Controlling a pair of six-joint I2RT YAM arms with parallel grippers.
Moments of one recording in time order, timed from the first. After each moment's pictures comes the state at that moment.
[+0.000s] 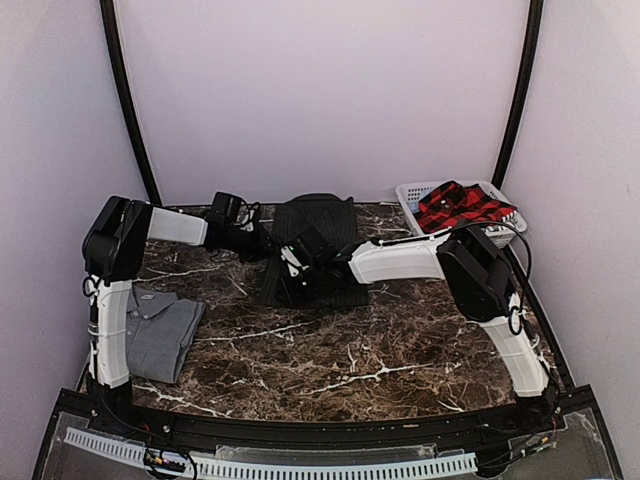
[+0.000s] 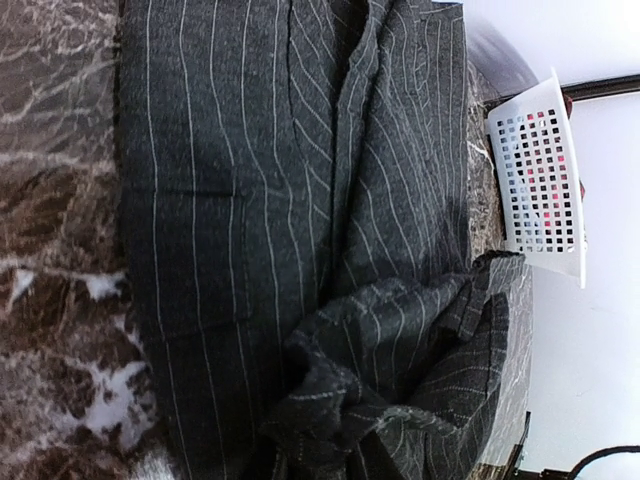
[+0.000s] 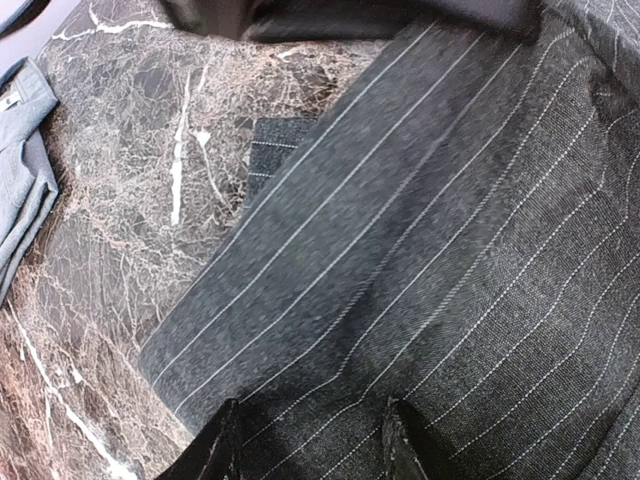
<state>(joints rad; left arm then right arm) -0.34 2.19 1.45 -0.03 0.56 -0.65 0.95 2.35 1.77 -0.26 -0.09 0.35</state>
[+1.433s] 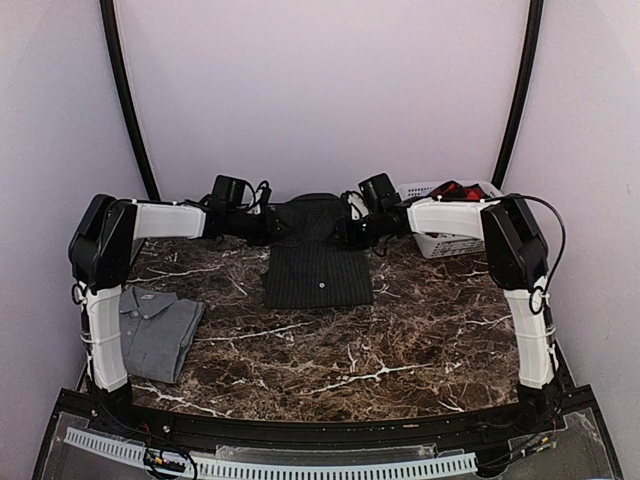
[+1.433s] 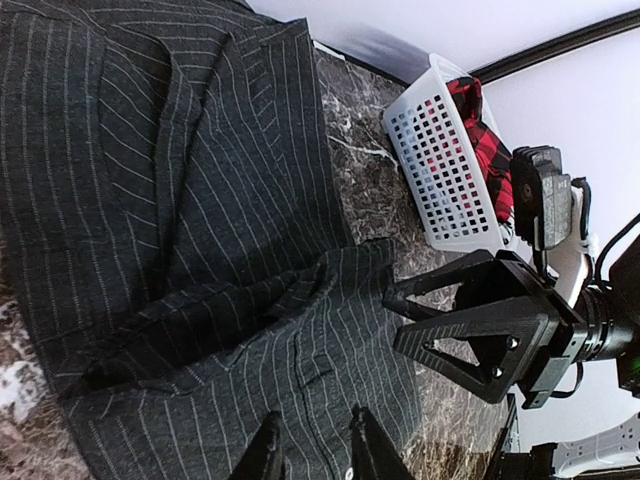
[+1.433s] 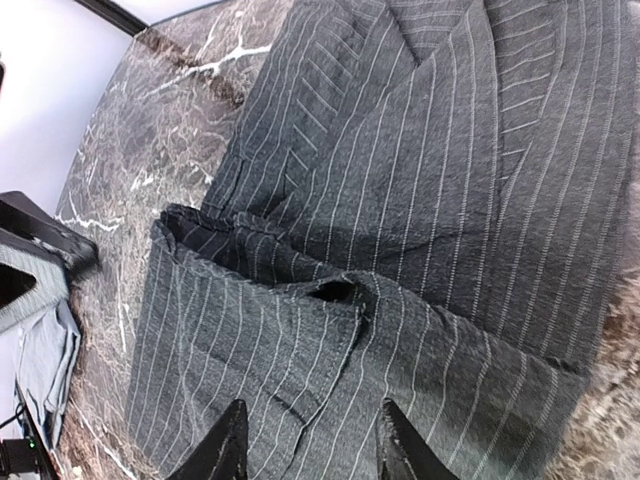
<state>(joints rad) -0.39 2.05 1.45 -0.02 0.56 -0.62 0.60 2.23 1.75 -0.27 -0.32 0.42</state>
